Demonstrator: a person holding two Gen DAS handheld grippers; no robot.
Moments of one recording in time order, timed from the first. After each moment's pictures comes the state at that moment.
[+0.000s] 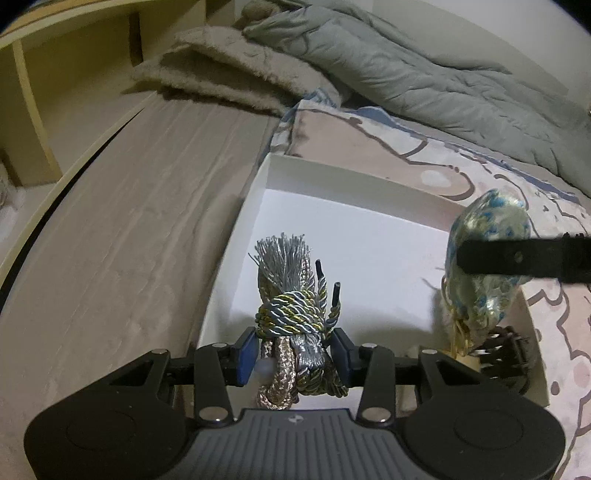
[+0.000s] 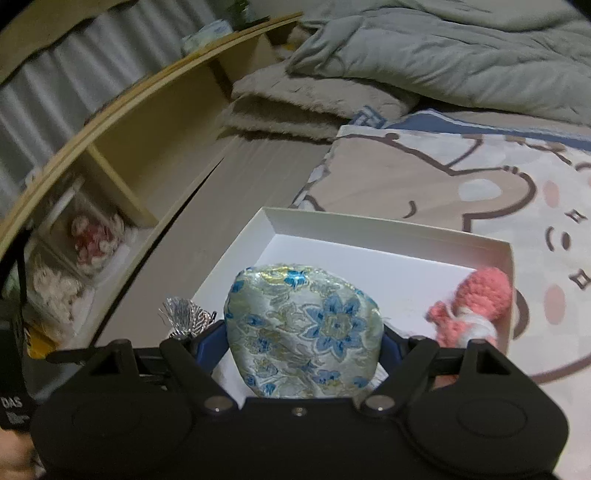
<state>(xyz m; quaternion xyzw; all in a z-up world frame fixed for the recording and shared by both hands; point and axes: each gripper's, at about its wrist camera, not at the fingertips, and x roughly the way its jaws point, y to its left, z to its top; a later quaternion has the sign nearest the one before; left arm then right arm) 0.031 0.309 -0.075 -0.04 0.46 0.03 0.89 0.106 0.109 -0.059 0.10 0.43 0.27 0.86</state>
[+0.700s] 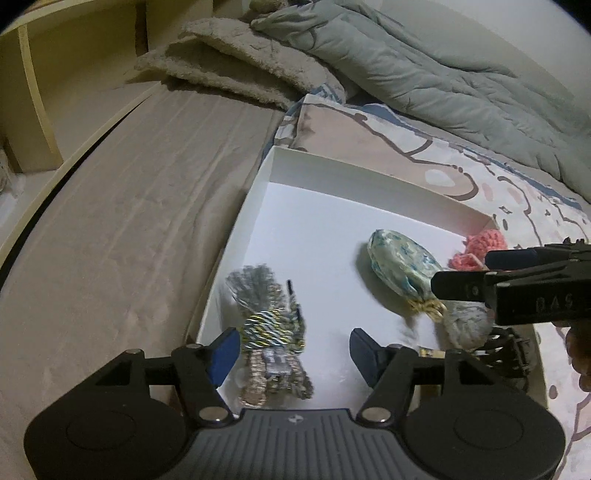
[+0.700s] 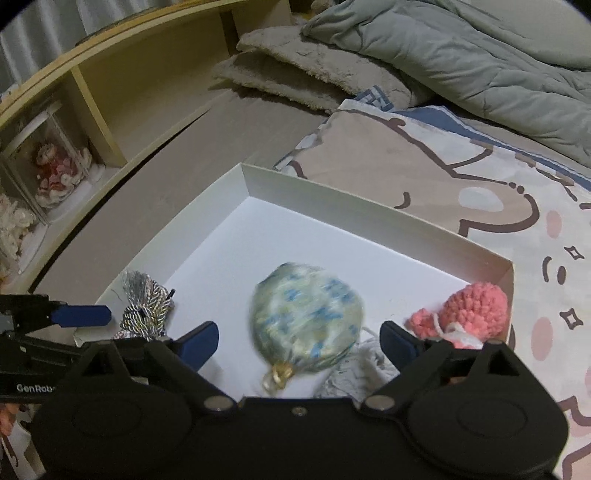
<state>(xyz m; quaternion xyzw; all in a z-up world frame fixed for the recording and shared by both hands) 0.032 0.308 -0.078 -0.06 0.46 0.03 0.88 0.120 0.131 -0.087 -0.01 0.44 0.26 0.86</state>
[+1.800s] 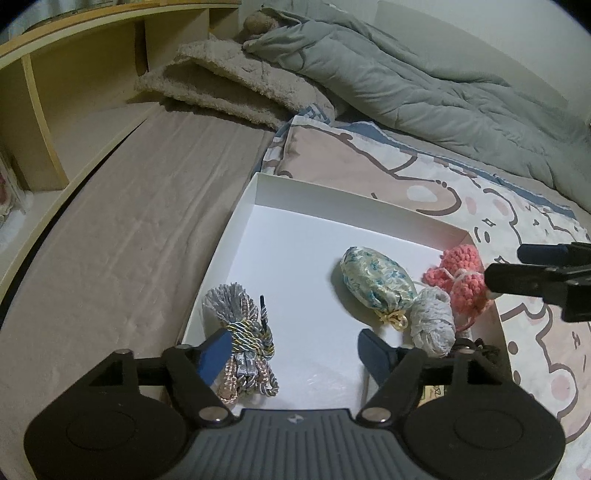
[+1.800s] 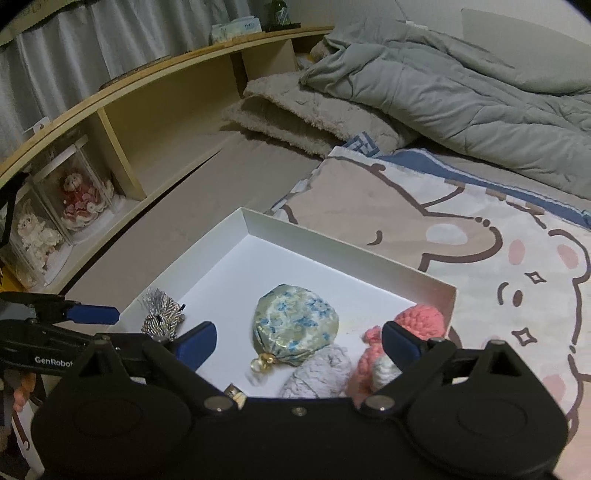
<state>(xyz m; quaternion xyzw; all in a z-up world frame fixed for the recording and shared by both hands) 0.023 0.281 -0.045 -0.05 0.45 0.04 0.89 0.099 0.070 -0.040 0.00 0.39 0.28 0.88</state>
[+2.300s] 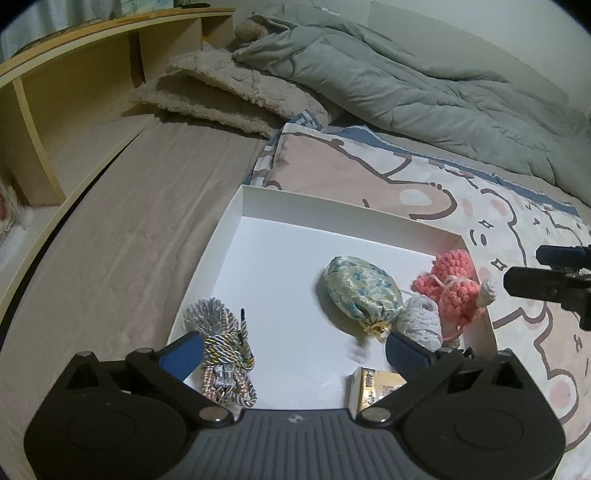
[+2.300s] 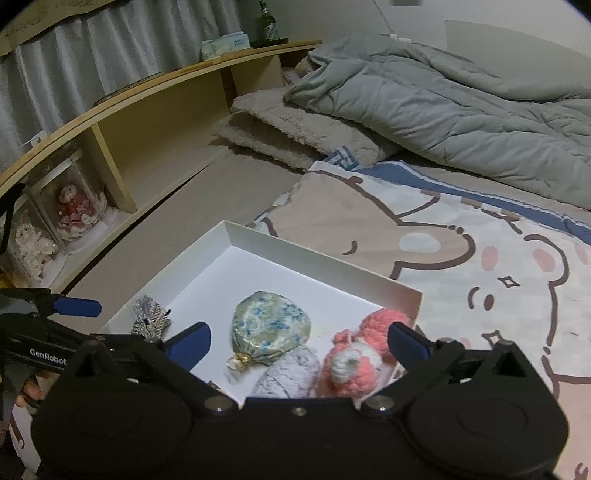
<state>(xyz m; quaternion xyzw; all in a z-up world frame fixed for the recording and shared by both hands) 0.031 0.255 -0.036 -0.03 0.44 0.04 0.90 0.093 0.038 -0.031 0.01 0.37 0.26 0.89</state>
